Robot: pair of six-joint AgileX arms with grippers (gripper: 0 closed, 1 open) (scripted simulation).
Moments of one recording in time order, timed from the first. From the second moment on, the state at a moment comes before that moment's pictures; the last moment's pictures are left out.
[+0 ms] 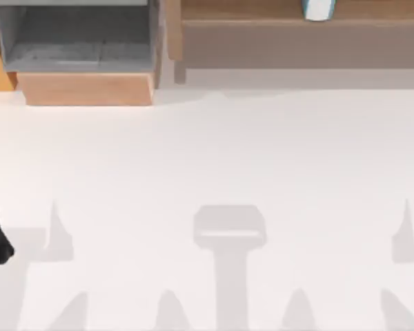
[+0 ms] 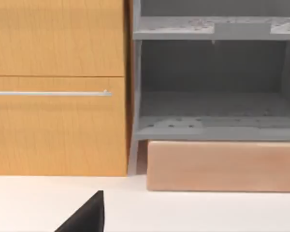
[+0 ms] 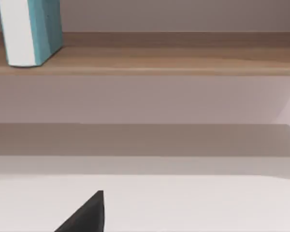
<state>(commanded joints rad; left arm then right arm) 0.00 0.00 0.00 0.00 0.00 0.00 0.00 0.00 0.00 0.00 0.00 0.00</state>
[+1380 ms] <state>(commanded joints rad) -0.69 1.79 1.35 0.36 -0.65 0.03 0.00 0.00 0.00 0.00 0.00 0.00</state>
